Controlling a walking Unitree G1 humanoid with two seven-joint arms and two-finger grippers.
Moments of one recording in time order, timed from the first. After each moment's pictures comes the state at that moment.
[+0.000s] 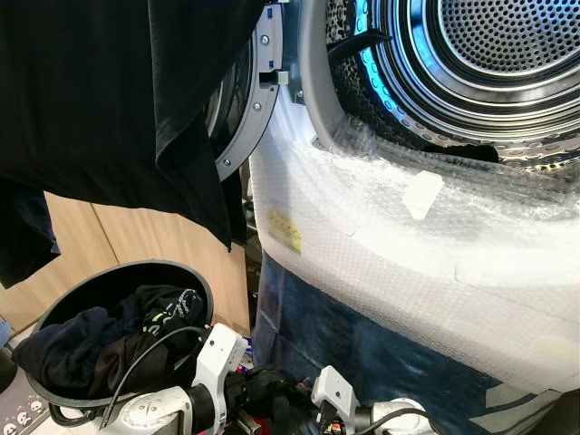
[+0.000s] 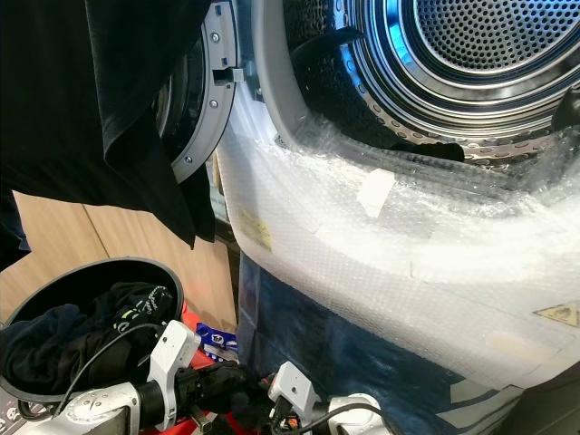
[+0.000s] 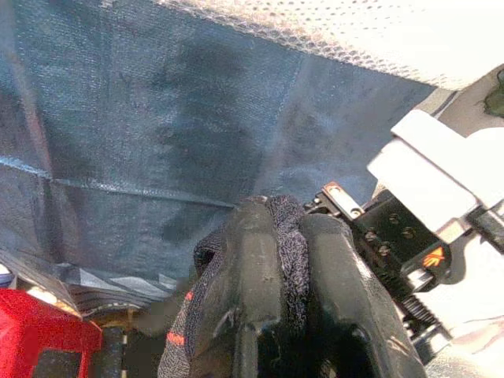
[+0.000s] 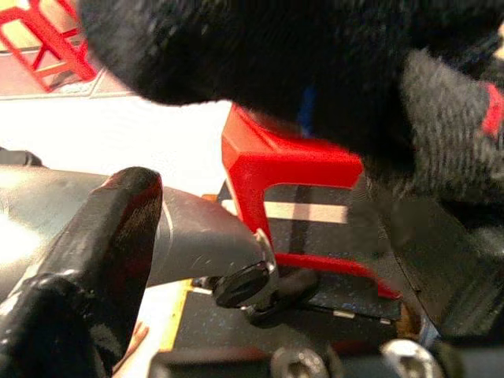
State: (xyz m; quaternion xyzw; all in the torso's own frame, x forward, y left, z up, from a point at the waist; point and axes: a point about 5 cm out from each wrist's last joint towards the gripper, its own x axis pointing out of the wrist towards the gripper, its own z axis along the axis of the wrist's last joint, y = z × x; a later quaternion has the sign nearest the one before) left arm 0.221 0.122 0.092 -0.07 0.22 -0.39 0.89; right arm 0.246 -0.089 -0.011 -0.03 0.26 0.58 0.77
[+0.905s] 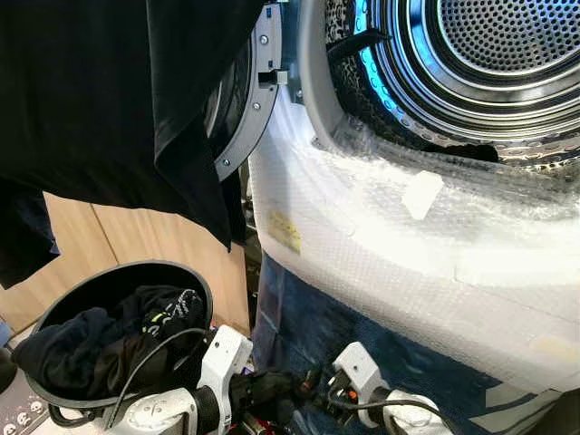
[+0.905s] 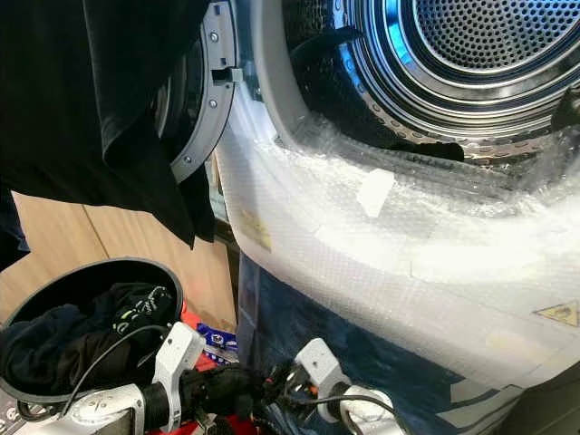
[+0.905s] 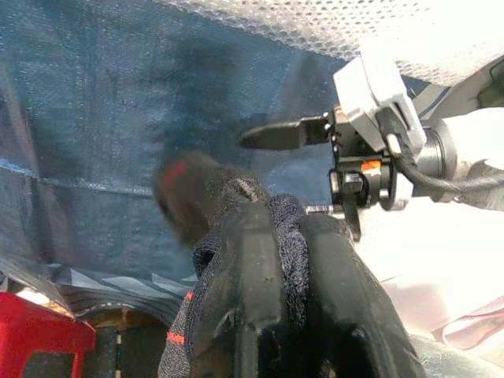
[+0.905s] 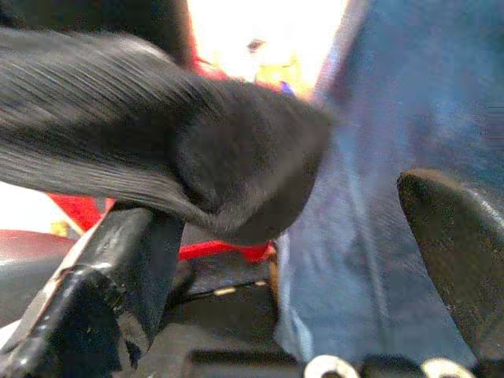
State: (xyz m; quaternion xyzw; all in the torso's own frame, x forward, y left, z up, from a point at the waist) left arm 0.219 0.118 0.091 -0.07 0.23 -0.40 0.88; right arm 0.272 -0.134 -0.014 -0.10 0.26 0.33 0.90
